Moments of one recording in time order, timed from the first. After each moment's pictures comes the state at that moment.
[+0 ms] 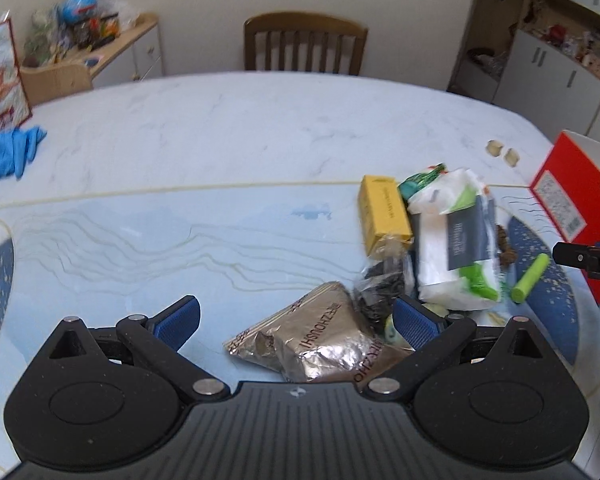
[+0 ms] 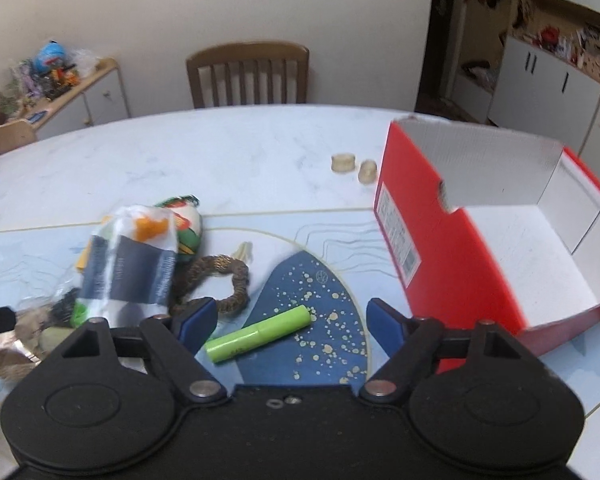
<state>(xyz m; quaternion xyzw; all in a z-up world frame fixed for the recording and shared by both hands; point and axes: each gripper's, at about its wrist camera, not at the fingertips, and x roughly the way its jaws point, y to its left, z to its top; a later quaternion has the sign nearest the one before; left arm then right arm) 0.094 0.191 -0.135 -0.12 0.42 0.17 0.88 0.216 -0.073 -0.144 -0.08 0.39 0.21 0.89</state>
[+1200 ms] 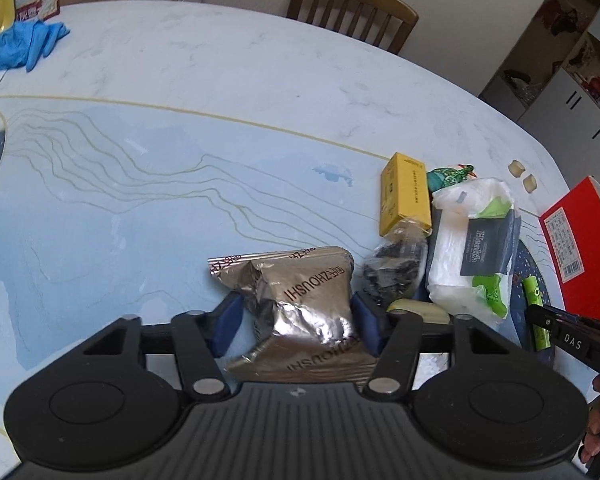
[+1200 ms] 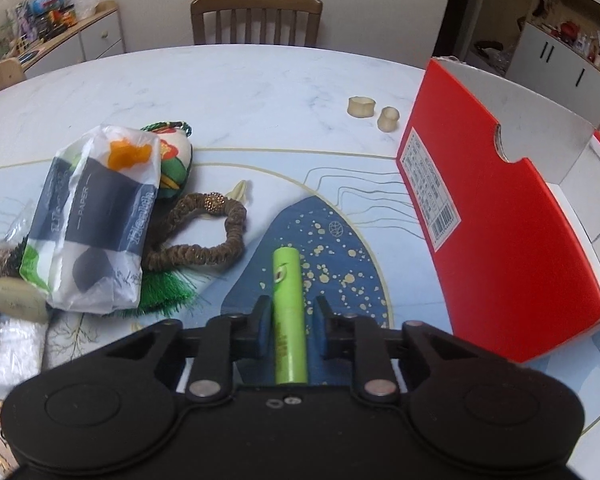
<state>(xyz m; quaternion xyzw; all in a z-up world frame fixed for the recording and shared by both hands) 0.089 0.211 -0.151 -0.25 0.44 0.19 0.84 0.227 -0.053 -0.183 -0.14 0.44 0.21 0.86</state>
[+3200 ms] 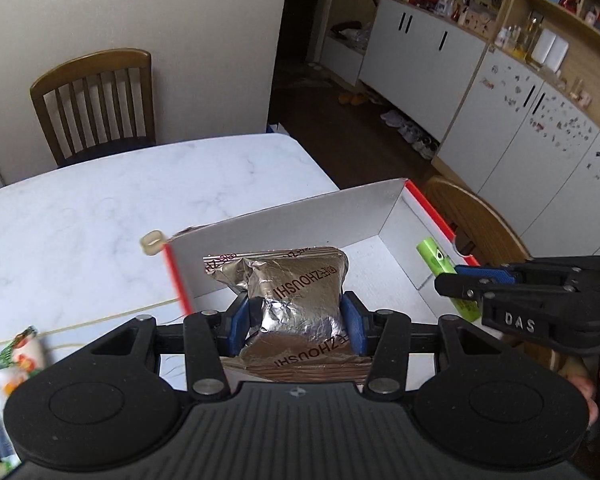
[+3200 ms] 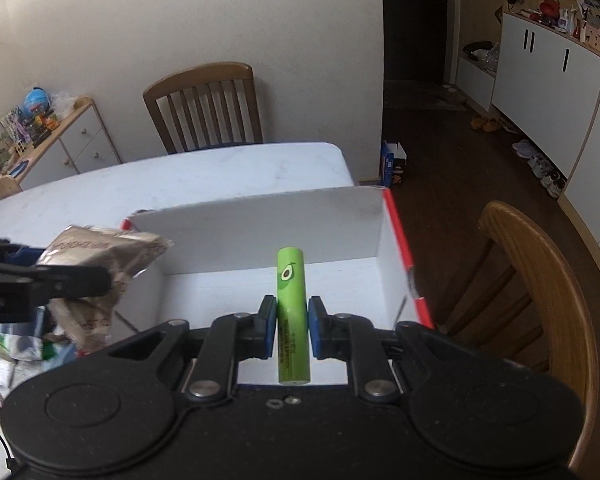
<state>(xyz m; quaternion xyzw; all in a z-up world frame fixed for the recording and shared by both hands) 0.355 -0.124 -0.042 -0.08 0.43 0.00 0.90 0.395 -0.325 -0.079 -0.05 0.42 0.27 0.87</state>
